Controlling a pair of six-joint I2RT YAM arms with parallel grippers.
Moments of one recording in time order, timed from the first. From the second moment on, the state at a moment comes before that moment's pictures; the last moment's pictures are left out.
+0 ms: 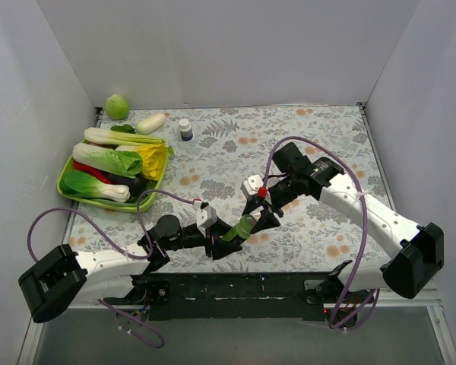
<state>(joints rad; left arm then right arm) -0.93 1.05 0.19 0.87 0.50 -0.24 0.71 1.32 1.20 -0.97 -1.03 -1.02</state>
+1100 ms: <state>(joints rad) -0.94 1.02 0.17 0.93 0.46 -0.29 0.73 1.31 1.16 -0.91 -1.08 -0.98</state>
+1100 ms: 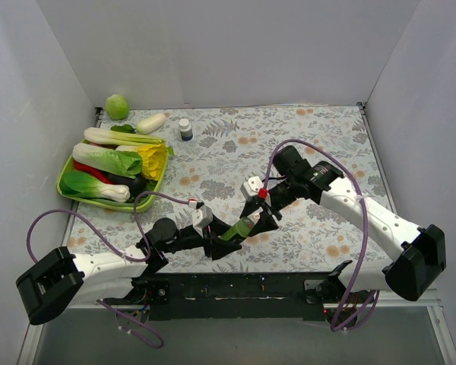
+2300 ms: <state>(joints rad) -0.94 0.90 0.13 0.93 0.27 -0.18 0.65 1.28 1.14 -0.66 -1.00 -0.45</state>
